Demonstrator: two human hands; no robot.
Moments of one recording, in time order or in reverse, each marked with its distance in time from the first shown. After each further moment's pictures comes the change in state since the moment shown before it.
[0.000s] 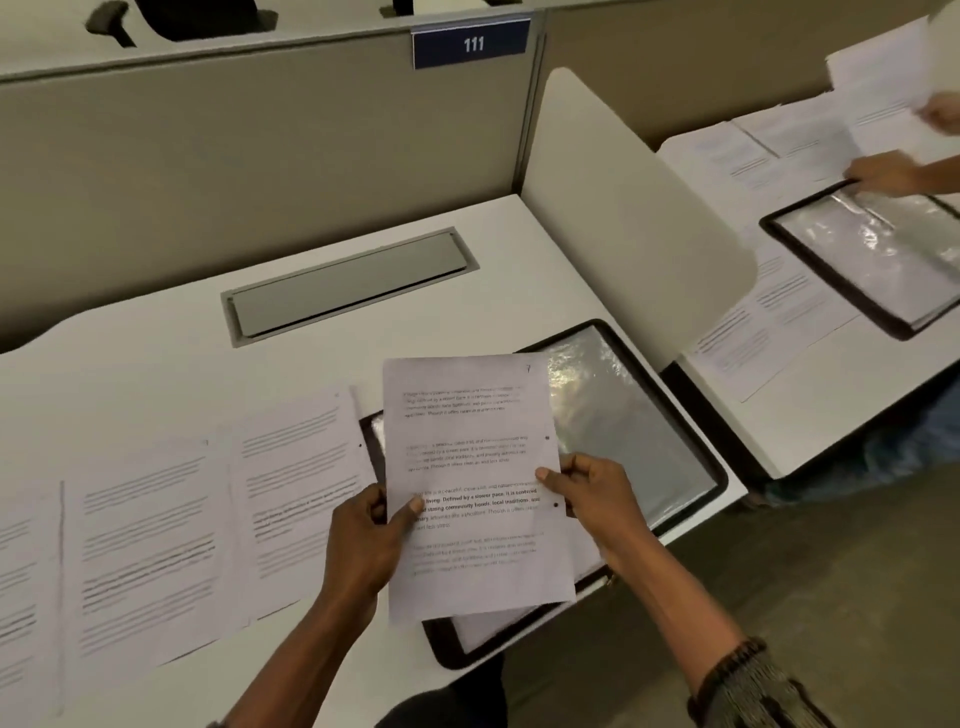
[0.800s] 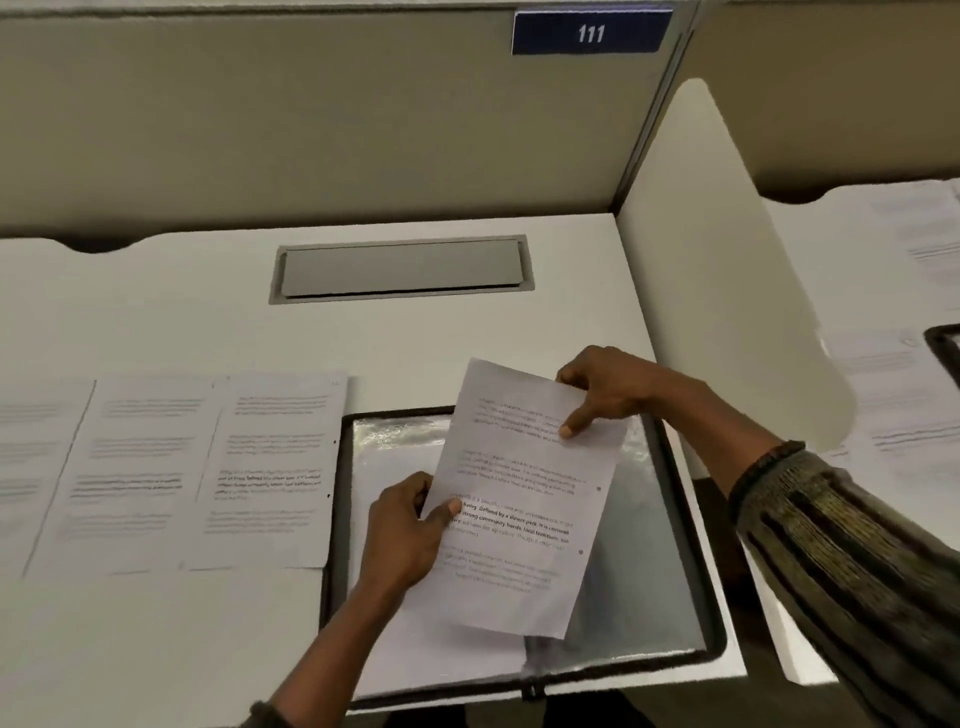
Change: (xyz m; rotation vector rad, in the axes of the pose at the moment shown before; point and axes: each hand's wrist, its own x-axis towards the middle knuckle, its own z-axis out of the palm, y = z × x) left_hand 0.044 0.045 0.147 0.142 0.213 0.004; right_hand 0.245 -0.198 -0.047 -1.338 -0.800 -0.382
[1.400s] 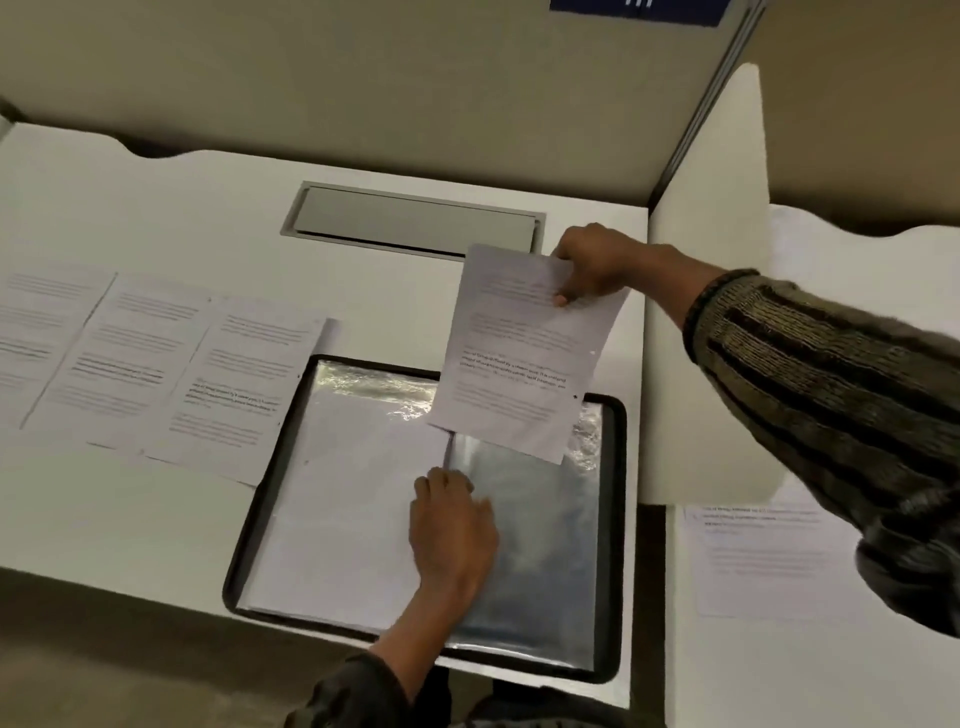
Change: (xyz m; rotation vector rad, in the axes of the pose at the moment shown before) left_hand -0.026 0.035 0.198 0.524 0.357 -0.124; right_hand 0.081 0.040 -0.127 -0.424 0.139 -0.195
